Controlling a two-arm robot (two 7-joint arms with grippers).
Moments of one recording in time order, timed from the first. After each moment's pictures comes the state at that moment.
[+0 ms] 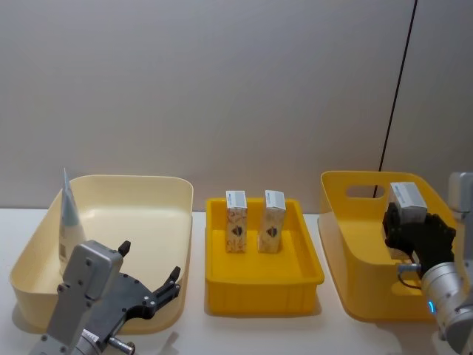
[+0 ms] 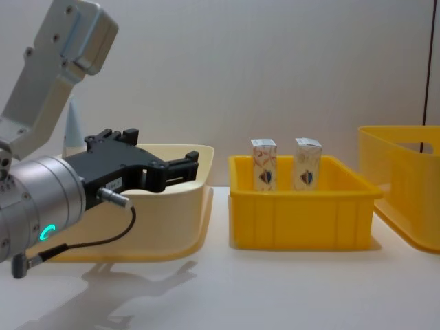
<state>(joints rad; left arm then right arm) -0.24 0.38 0.45 -1.63 -0.20 0.01 -0.01 0.27 0.14 -0.05 -1.60 0.12 0.28 -0.09</state>
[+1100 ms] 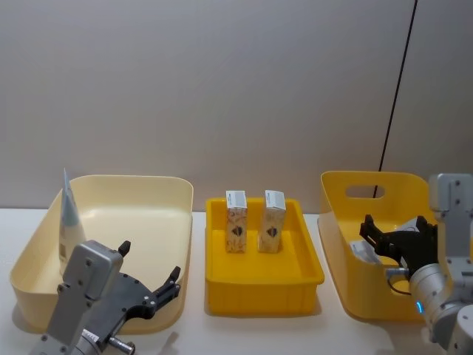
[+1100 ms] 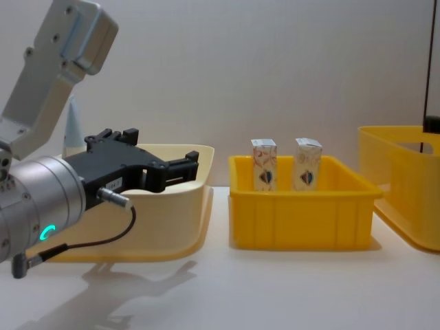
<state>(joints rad) -0.24 0.38 0.45 -1.63 -0.20 0.01 -0.01 0.30 0.12 -0.07 -1.56 0.09 0.38 -0.10</state>
